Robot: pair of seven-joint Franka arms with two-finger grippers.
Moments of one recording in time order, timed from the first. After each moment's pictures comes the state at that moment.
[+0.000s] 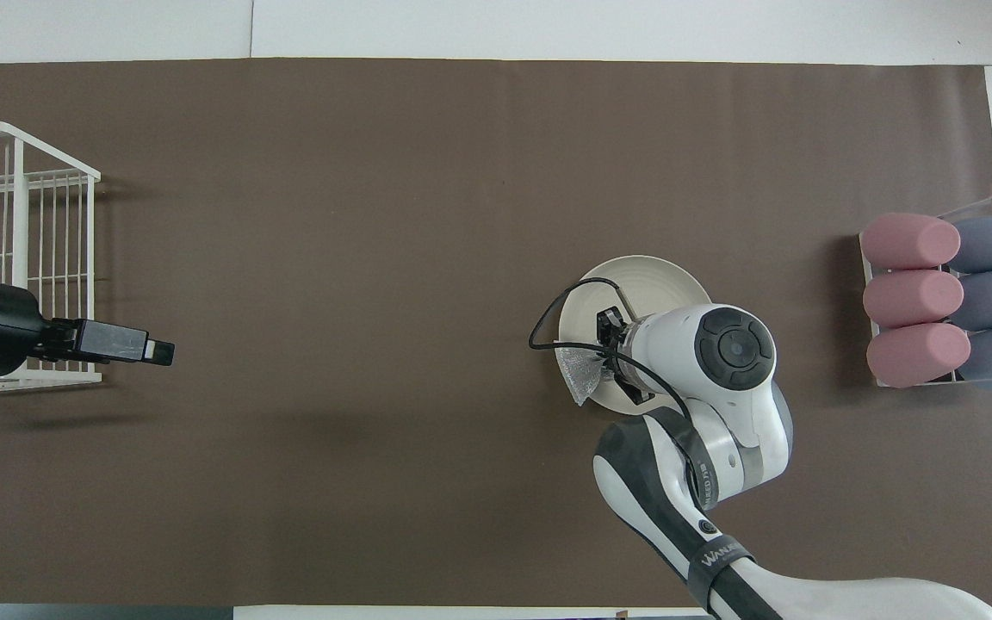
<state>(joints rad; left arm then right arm) 0.10 -0.18 -0.09 -1.99 -0.41 1.64 0.22 0.39 0.12 0.04 -2.30 0.16 2.50 1.50</state>
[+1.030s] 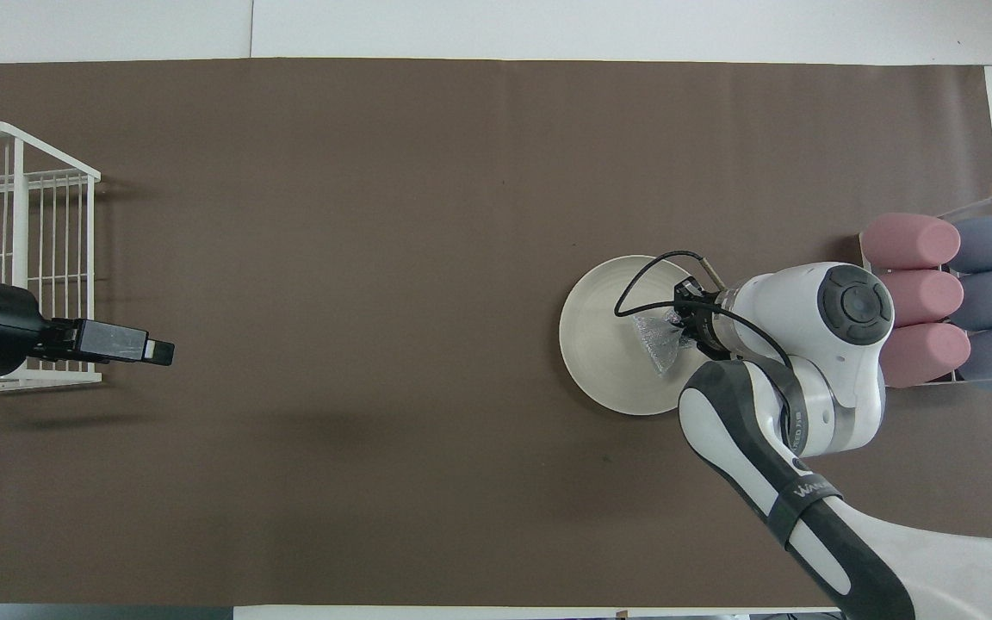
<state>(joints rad) 0.10 -0.18 -0.09 -1.99 -0.41 1.64 0.22 0.20 0.12 0.04 -2.30 0.16 2.49 1.17</state>
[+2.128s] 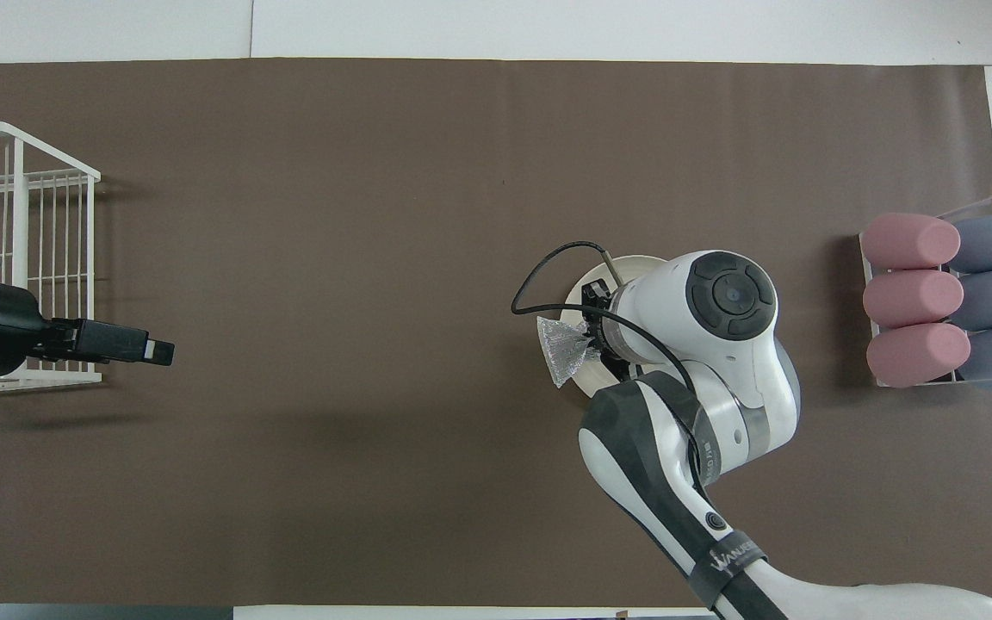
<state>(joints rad) 0.10 -0.18 -0.09 -1.99 -0.41 1.64 0.22 0.40 0.11 0.05 -2.08 0.16 2.23 1.58</state>
